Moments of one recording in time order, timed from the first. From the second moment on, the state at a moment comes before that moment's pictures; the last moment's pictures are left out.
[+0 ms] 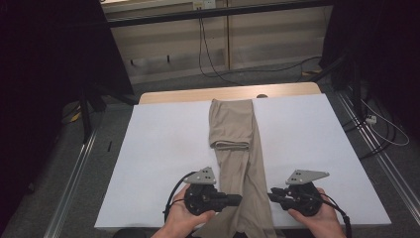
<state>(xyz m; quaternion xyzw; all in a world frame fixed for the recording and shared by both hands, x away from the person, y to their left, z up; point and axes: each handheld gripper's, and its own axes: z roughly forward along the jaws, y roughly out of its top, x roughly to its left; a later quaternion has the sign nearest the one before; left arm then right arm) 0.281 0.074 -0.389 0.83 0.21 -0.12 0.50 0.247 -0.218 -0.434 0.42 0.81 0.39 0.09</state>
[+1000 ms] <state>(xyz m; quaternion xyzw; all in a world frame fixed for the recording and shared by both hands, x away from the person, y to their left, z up) 0.288 0.051 -0.418 0.87 0.20 -0.08 0.44 0.259 -0.208 -0.427 0.41 0.81 0.40 0.08</state>
